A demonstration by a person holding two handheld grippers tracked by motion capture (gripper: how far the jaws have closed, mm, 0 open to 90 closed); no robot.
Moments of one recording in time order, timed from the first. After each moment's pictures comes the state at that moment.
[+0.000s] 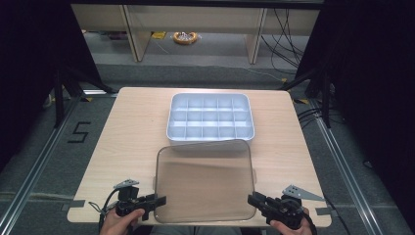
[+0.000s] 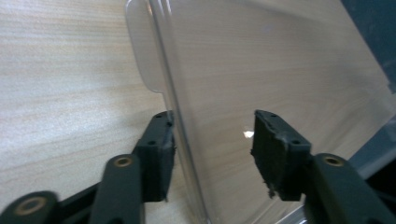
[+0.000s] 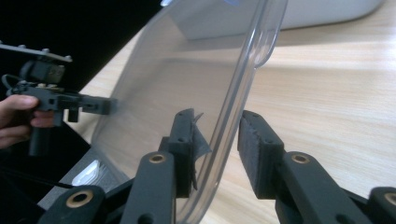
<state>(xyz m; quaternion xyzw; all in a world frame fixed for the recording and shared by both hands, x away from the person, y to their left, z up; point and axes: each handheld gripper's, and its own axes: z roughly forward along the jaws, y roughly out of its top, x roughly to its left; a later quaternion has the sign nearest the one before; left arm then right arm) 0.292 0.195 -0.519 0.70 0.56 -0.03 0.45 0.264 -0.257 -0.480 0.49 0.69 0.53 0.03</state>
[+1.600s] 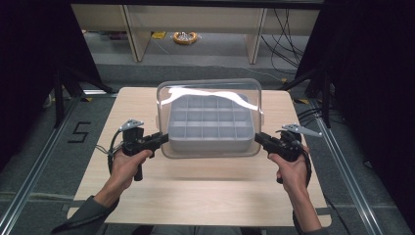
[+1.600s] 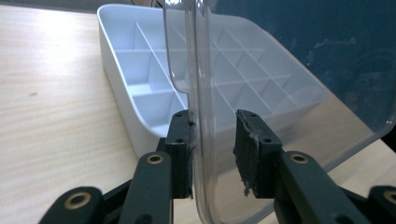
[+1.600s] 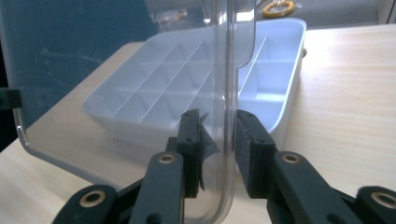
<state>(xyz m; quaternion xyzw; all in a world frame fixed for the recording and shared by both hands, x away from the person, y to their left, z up) 0.408 0.175 -0.409 0.68 0.51 0.12 0.51 0.400 -0.256 -0.400 0.52 0.67 0.51 0.15</state>
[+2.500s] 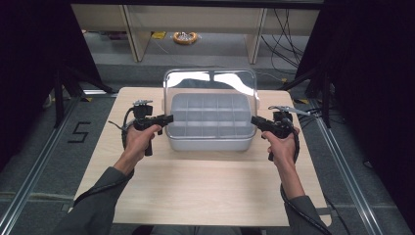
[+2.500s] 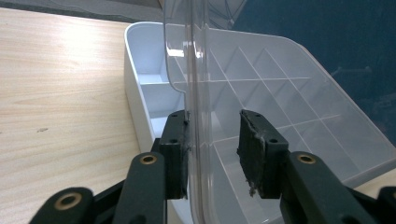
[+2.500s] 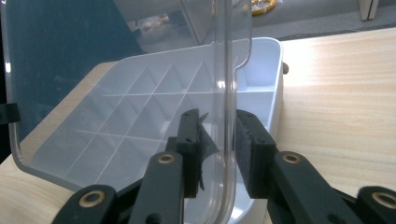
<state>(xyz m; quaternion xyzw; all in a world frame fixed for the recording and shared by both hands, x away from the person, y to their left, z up) 0.489 0.164 -0.415 0.66 0.56 0.12 0.48 0.471 -0.251 -0.407 0.55 0.65 0.50 0.15</state>
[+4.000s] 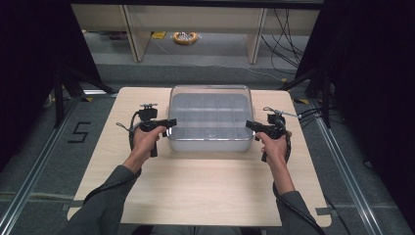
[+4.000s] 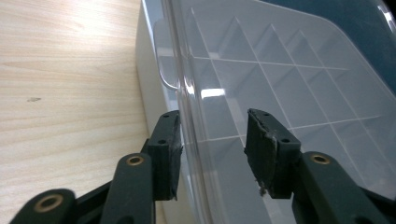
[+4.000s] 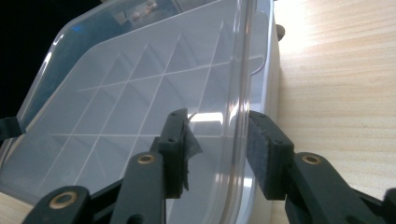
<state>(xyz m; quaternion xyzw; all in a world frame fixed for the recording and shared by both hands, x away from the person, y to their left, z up) 0.504 0.156 -0.443 0.68 0.58 0.14 0.42 0.486 -0.237 -0.436 0.65 0.60 0.46 0.05</state>
